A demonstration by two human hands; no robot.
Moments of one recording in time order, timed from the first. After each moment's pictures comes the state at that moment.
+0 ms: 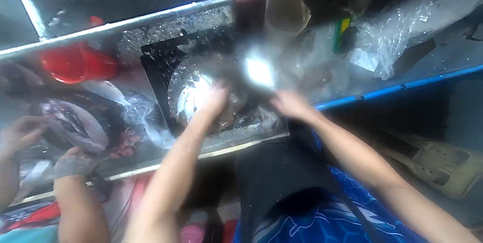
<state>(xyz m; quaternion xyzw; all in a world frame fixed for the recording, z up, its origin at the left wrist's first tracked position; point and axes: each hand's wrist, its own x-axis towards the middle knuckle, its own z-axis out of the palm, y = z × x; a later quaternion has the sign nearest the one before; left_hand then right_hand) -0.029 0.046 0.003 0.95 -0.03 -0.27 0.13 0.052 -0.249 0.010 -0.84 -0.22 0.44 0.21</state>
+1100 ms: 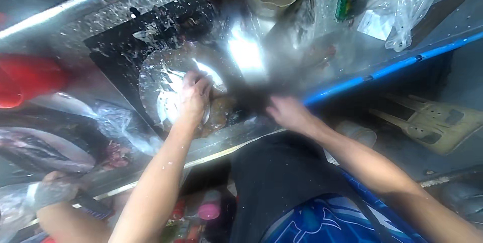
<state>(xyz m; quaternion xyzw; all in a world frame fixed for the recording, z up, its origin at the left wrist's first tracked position) -0.020 0.070 -0.024 0.96 0.02 -0.14 0.26 0.017 -0.249 0.014 -0.83 -0.17 0.49 0.19</state>
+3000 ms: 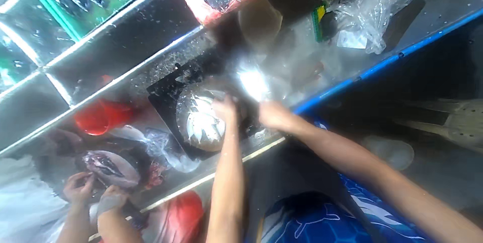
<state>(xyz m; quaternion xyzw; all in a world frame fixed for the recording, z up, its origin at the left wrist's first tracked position) 0.011 -0.028 -0.006 0.78 0.54 -0.09 0.30 0.026 -0.192 0.082 -0.83 -0.10 0.52 0.17</state>
